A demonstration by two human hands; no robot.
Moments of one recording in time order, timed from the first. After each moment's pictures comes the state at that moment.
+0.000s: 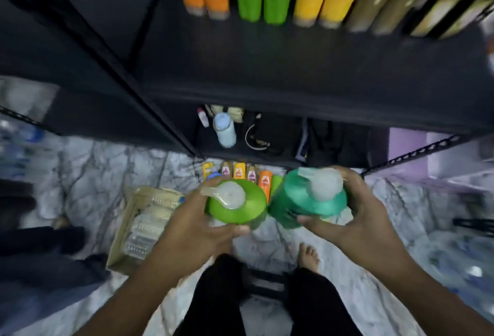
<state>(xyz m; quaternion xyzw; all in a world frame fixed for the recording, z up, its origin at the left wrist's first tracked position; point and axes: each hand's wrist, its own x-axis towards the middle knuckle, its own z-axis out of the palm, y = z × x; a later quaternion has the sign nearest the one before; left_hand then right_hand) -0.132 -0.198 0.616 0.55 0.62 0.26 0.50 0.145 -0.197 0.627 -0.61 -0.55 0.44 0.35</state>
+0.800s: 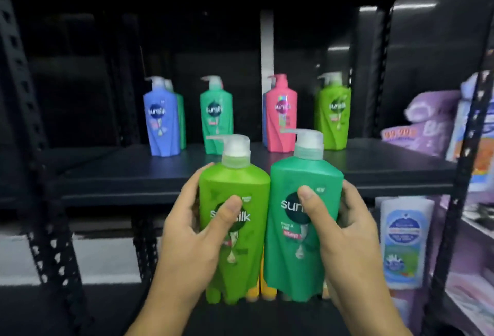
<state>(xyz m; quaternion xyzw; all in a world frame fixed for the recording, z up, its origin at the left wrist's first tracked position) -0.021 -0.099 1.049 0.63 0.26 0.66 0.33 0.157 -0.136 1.049 -0.36 -0.46 0.25 0.77</state>
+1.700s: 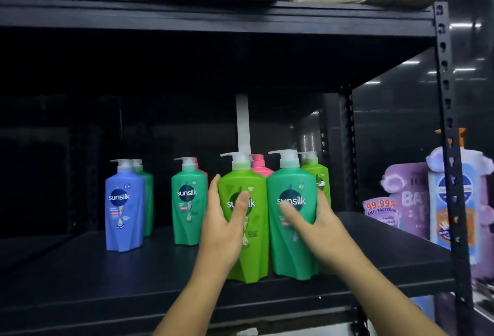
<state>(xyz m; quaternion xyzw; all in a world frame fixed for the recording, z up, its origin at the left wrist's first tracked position) 0.076 0.078 1.153 0.65 0.24 0.67 0.26 0.256 0.010 1.153 -0.45 -0.60 0.14 0.65</state>
